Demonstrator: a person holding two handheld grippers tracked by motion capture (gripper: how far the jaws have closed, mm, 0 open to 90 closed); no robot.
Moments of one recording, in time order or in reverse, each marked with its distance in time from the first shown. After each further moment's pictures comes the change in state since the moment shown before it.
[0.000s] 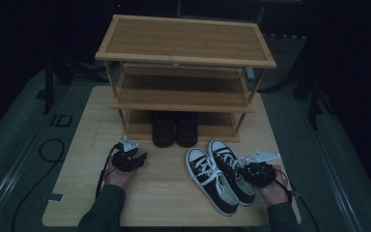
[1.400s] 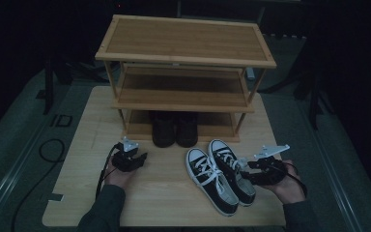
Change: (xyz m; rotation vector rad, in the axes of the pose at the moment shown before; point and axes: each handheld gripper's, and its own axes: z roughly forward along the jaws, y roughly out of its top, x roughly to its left) left arm 0.000 0.000 0.000 0.000 0.001 -0.001; right arm -0.009 0.021 -0.039 0.116 0.092 -0.026
